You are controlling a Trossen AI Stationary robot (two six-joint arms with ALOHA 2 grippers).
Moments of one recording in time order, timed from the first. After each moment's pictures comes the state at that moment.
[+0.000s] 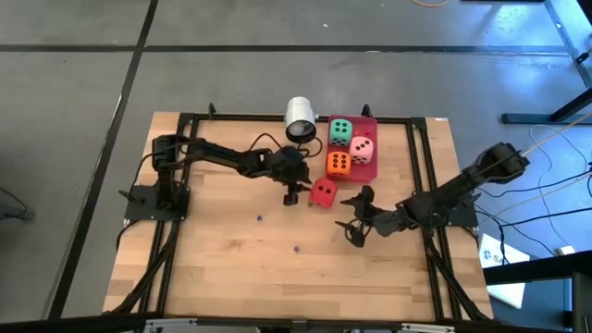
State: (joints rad) left arm 0.25 1.85 1.05 0.18 0.25 0.20; right arm 0.47 1.34 0.37 0.38 0.64 0.36
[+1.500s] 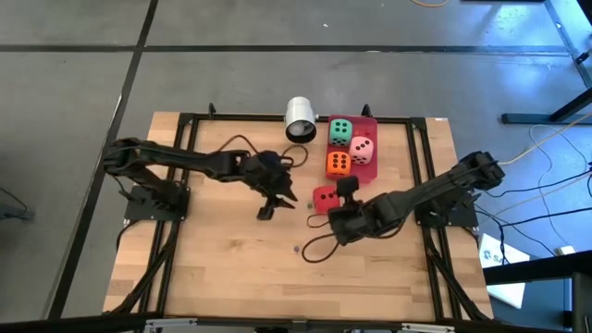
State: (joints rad) left arm 0.10 1.45 1.04 -0.19 0.32 0.18; right arm 0.42 1.62 1.27 -0.96 0.64 0.01
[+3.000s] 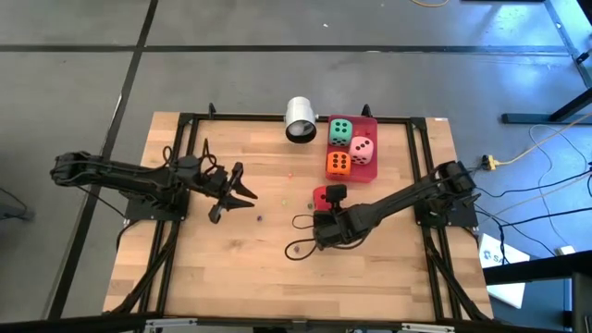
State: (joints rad) left arm 0.07 0.78 0.29 0.58 0.33 -0.16; right arm 0.37 1.88 1.28 -0.86 0.64 0.20
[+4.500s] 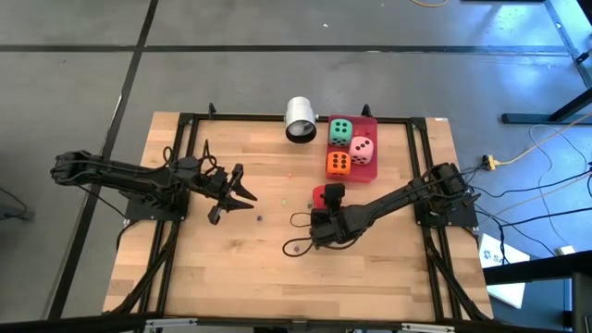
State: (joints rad) left arm 0.06 0.78 0.29 0.57 0.33 -0.16; right arm 0.34 1.96 1.28 -0.86 0.67 0.22
